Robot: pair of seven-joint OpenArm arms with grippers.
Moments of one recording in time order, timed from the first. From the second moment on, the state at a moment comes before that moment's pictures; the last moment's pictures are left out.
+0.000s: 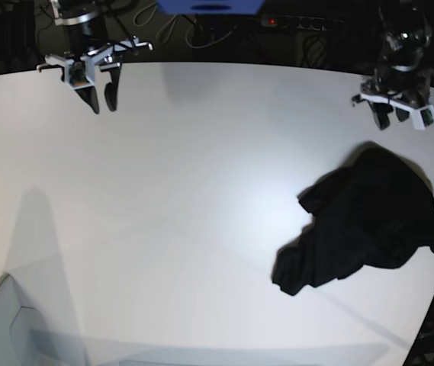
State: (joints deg) left arm 29.6 -4.6 -24.1 111.4 -19.8 0.1 31.6; right arm -47.6 7.5 -0.1 116.2 0.0 0.5 -1.0
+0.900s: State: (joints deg) left arm 9.3 -4.4 -23.5 87.4 -19.5 0.1 33.4; right arm -44.6 7.5 -0.1 116.0 0.0 0.5 -7.9
